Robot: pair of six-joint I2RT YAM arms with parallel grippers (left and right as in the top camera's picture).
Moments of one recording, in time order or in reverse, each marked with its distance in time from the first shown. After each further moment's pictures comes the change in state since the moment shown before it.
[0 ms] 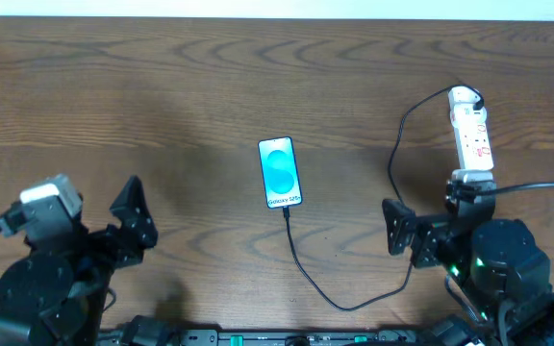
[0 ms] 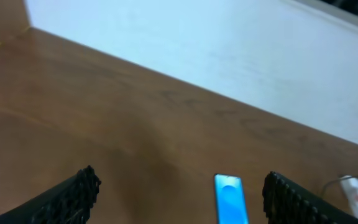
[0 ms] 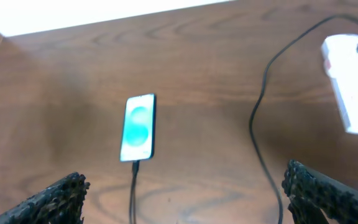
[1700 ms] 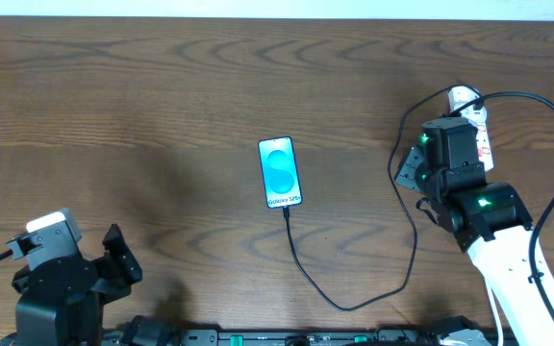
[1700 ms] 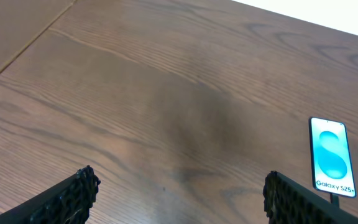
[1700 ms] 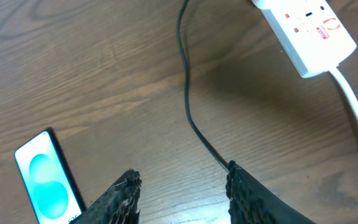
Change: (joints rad) left arm 0.000 -0.013 0.000 -0.361 -0.181 0.001; right arm -0.281 0.526 0.001 0.154 0.028 0.200
